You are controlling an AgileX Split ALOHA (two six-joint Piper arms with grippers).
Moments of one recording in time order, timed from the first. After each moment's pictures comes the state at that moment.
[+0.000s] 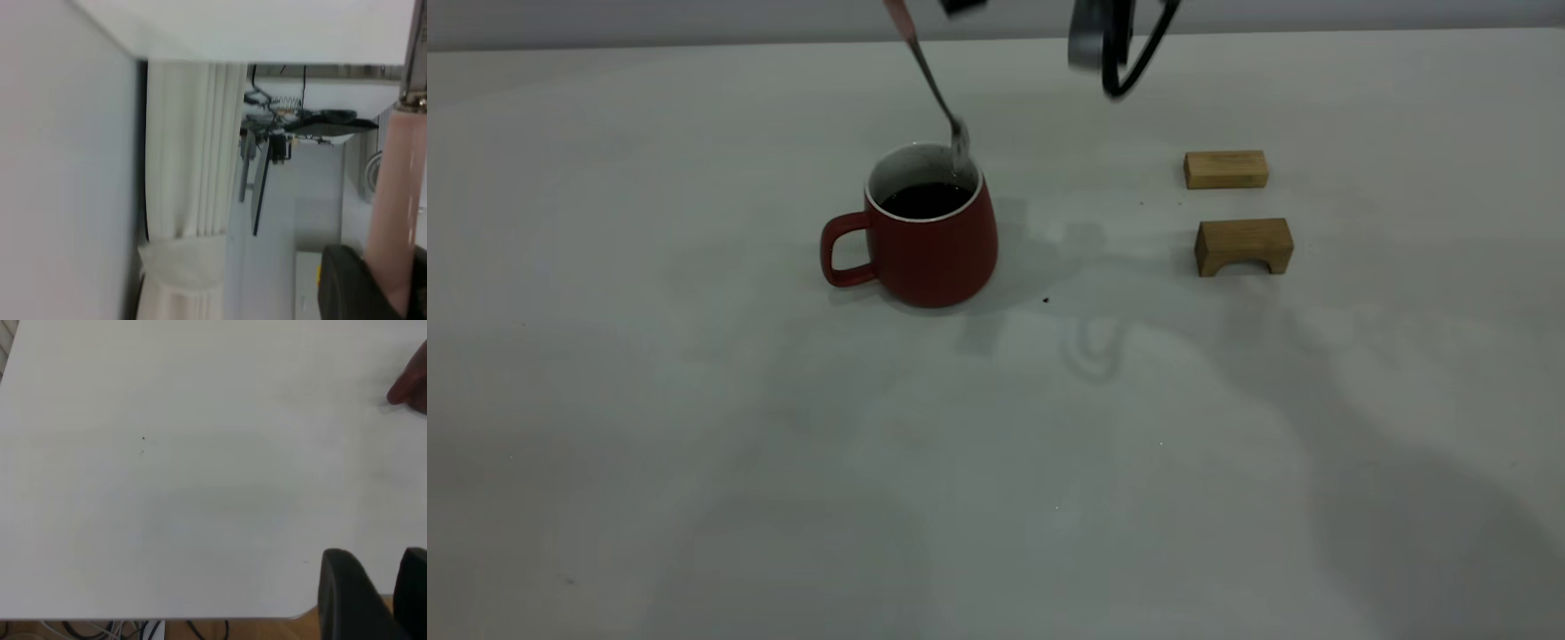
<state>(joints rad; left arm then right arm) -0.01 -0.02 -0.49 0.04 1.13 -0.01 0.43 2.24 -1.44 1.75 0.74 0.73</state>
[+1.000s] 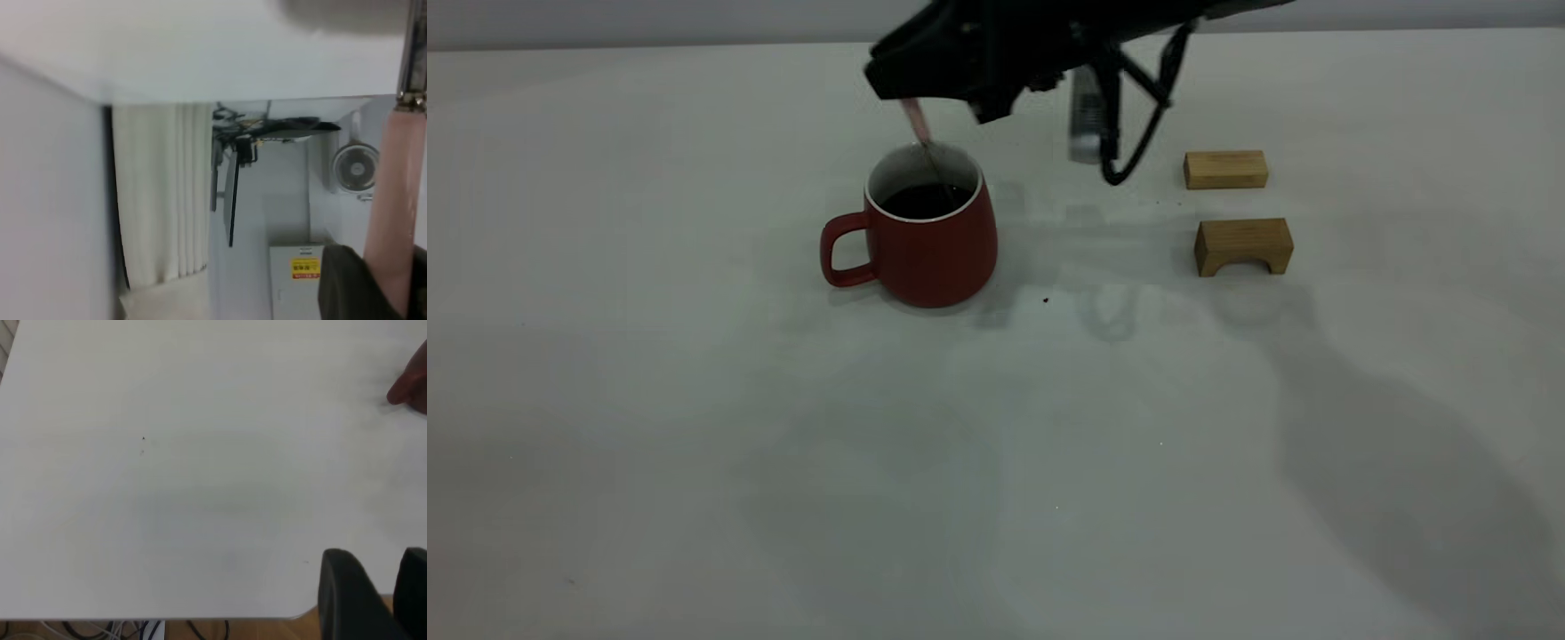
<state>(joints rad) -0.01 -0.02 -0.49 0.04 1.13 -0.01 0.37 2.52 -1.67 1.64 0.90 0.82</state>
